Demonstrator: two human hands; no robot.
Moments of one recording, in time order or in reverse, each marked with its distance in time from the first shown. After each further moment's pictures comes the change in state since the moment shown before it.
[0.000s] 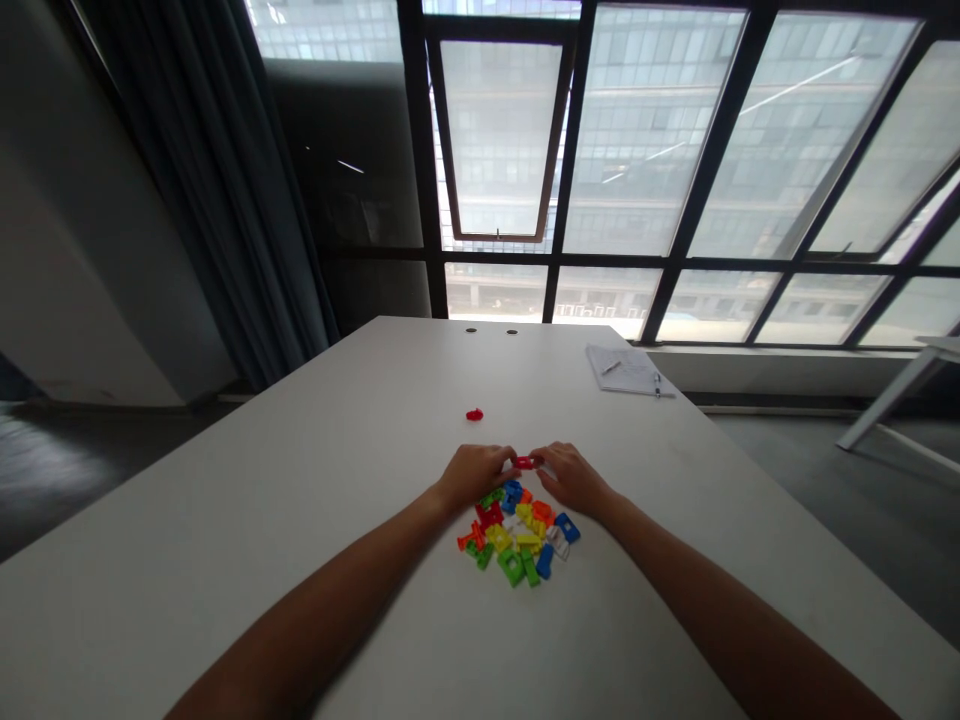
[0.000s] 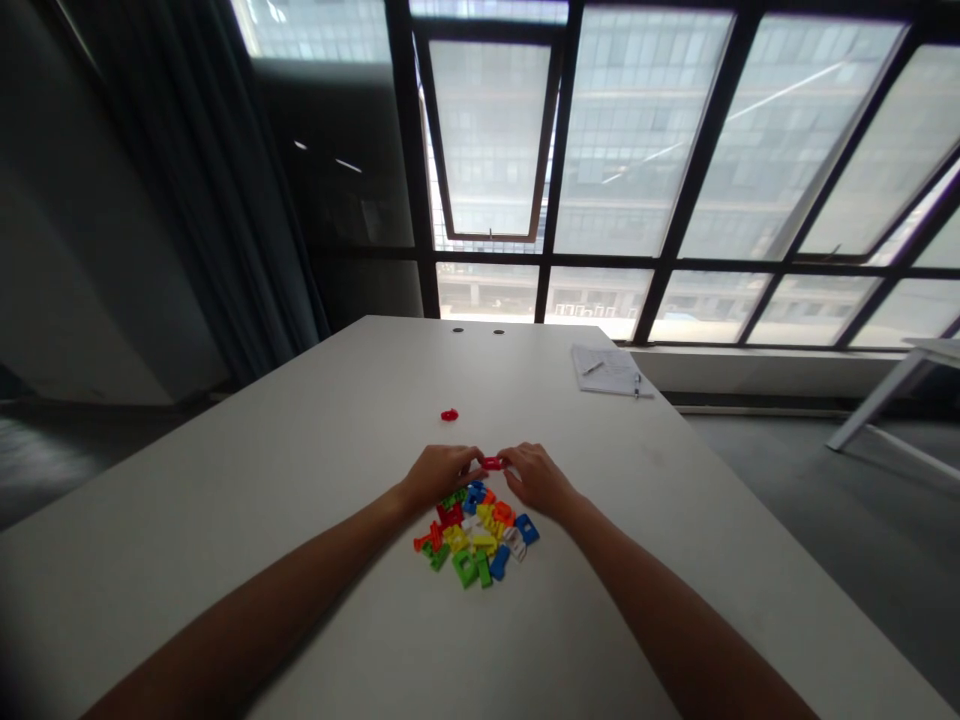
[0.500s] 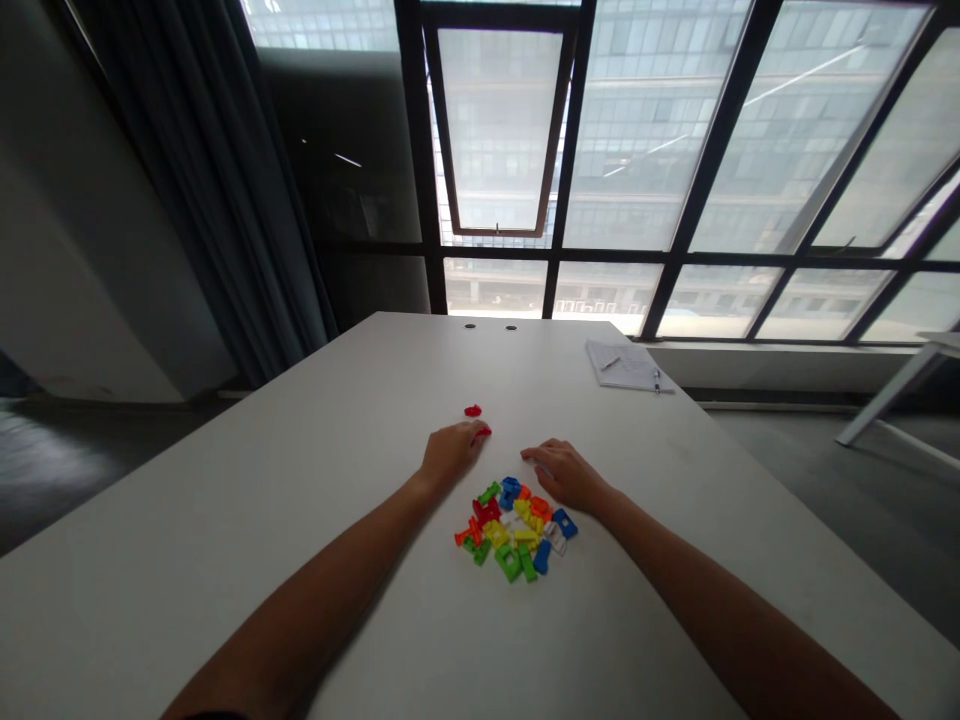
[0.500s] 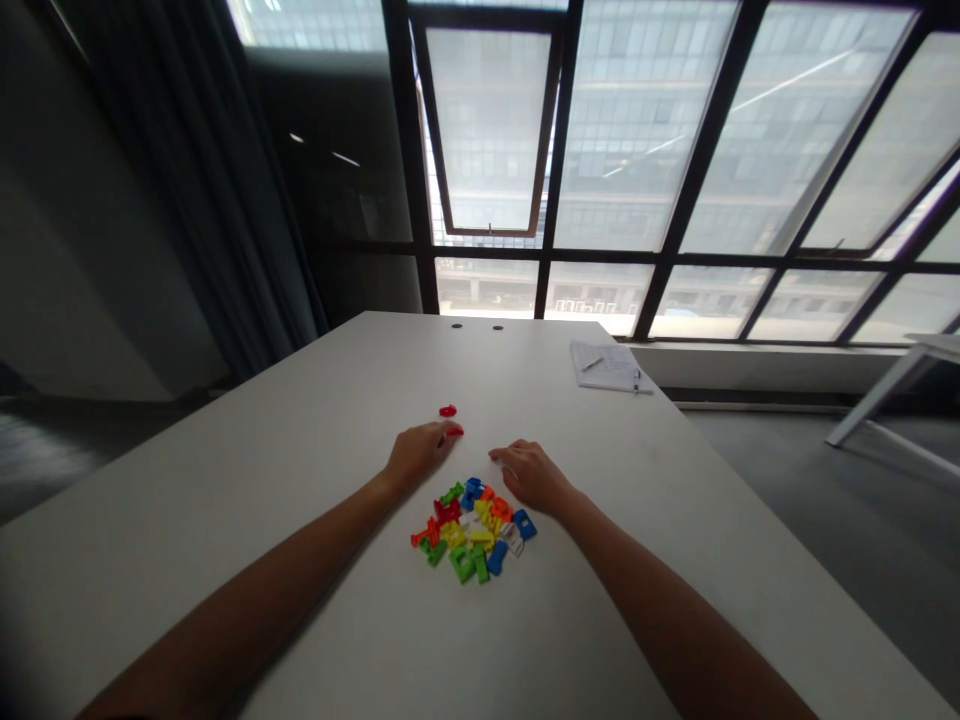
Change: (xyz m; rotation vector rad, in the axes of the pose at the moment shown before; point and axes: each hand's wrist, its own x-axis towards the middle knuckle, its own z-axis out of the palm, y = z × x) left_hand 0.001 -0.030 -0.002 0.096 0.117 -0.348; right_hand 0.001 0.000 0.001 0.015 -0.067 -0.009
